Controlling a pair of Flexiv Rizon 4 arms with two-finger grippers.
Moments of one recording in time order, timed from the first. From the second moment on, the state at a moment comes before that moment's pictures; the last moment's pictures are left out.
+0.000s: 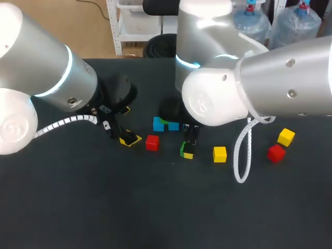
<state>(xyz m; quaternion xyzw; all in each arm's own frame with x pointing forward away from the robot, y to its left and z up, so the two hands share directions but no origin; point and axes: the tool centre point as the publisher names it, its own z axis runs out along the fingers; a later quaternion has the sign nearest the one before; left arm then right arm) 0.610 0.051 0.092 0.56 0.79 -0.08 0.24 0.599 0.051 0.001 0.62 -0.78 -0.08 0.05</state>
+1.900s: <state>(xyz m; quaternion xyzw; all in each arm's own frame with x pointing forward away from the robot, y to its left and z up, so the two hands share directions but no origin) 0.610 0.051 0.092 0.56 0.79 -0.08 0.24 0.653 0.020 0.071 0.74 -0.67 -0.07 -0.02</state>
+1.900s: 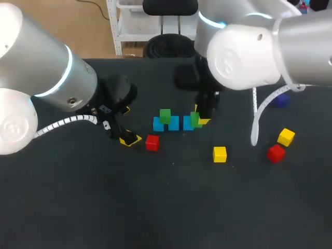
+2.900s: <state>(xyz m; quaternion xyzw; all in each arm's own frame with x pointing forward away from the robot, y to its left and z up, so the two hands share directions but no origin) 0.610 0.051 0.092 0.56 0.79 -0.08 0.24 0.691 0.025 0.057 0.74 -0.67 -0.05 0.00</state>
